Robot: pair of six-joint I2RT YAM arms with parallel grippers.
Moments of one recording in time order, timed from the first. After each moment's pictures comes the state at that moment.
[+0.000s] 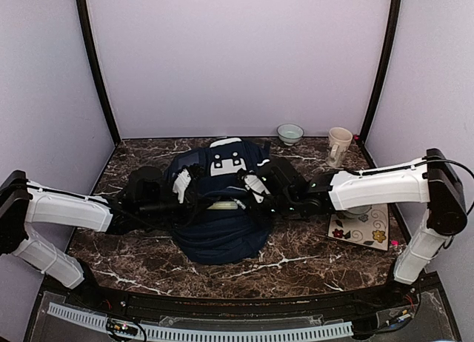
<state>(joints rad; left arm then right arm) -0.78 1.38 0.59 0.41 0.23 -0.04 1.02 1.67 1.09 -0.22 0.11 0.15</state>
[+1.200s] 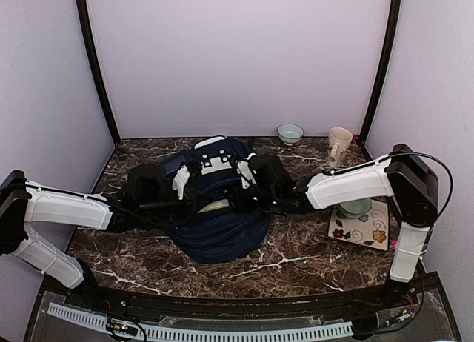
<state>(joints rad) -0.78 1.38 0.61 0.40 0.24 -0.08 0.97 1.87 1.16 0.16 0.03 0.35</state>
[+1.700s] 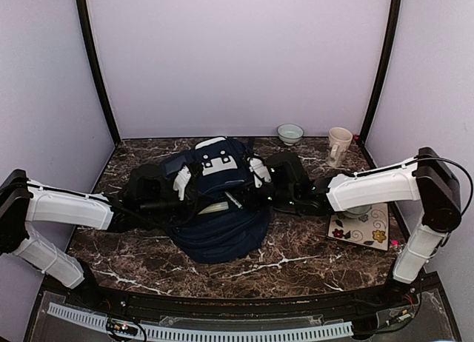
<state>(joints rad) -0.78 1.39 0.61 0.40 0.24 -0.08 0.96 1.72 1.03 0.18 0.01 0.30</state>
